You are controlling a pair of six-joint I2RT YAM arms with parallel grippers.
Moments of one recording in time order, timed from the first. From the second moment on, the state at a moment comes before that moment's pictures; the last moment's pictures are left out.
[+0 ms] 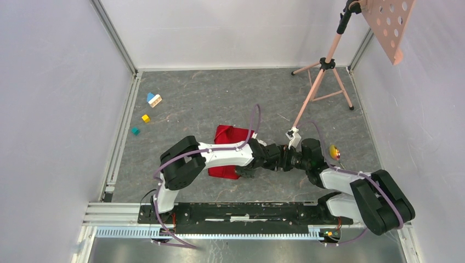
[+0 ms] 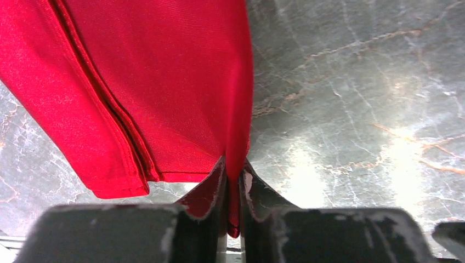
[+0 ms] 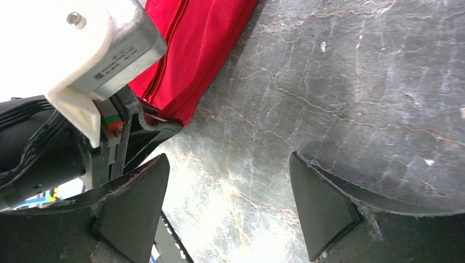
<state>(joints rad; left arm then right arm) -1.17 2.01 1.41 -0.97 -0.36 -0.74 0.38 1.22 0.18 0.48 -0.60 0.56</state>
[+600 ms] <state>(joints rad) -1.09 1.79 1.31 -0.93 -0.36 -0.74 0.50 1.55 0.22 0.96 -0.56 1.02</state>
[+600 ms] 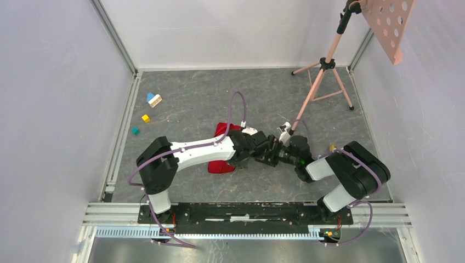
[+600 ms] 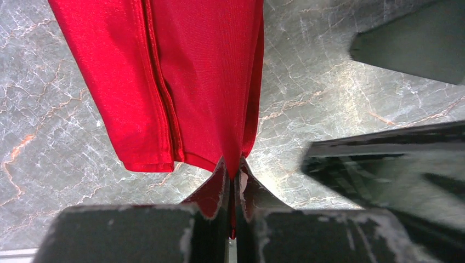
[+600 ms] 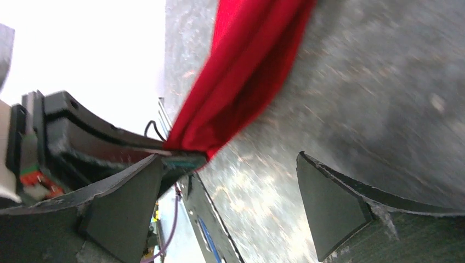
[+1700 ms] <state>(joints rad) -1.07 1.74 1.24 -0.87 -0.33 -0.74 0.63 1.86 0.47 0.98 -0.33 1.22</state>
